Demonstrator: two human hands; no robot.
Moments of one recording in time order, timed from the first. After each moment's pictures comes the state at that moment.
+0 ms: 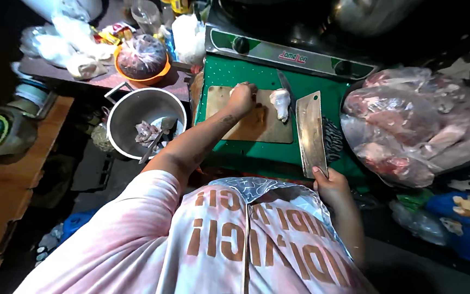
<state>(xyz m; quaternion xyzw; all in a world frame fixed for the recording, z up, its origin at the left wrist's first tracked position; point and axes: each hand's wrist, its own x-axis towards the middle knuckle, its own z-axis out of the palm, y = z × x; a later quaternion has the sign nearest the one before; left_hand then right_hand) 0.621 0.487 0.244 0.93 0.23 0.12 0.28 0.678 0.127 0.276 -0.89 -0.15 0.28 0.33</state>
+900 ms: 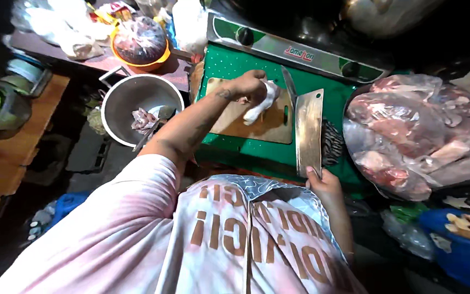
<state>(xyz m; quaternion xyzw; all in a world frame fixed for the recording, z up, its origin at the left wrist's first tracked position) 0.631 0.500 0.285 0.77 0.22 0.00 0.60 0.682 0.143 0.282 -0.87 -0.18 0.30 0.34</state>
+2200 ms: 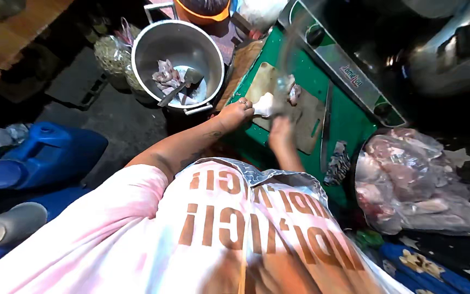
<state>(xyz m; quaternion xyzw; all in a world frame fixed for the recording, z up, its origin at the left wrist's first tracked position) 0.443 0.461 0.145 0.92 0.16 0.29 0.20 0.582 0.325 0.265 -0.85 -0.47 0.14 0.20</state>
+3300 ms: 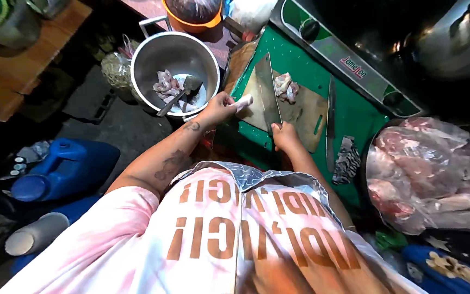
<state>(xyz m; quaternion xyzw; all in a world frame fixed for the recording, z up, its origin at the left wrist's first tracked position) 0.411 0.470 0.204 0.64 0.42 0.19 0.62 0.628 0.346 0.233 -0.86 -0.35 0.36 0.07</state>
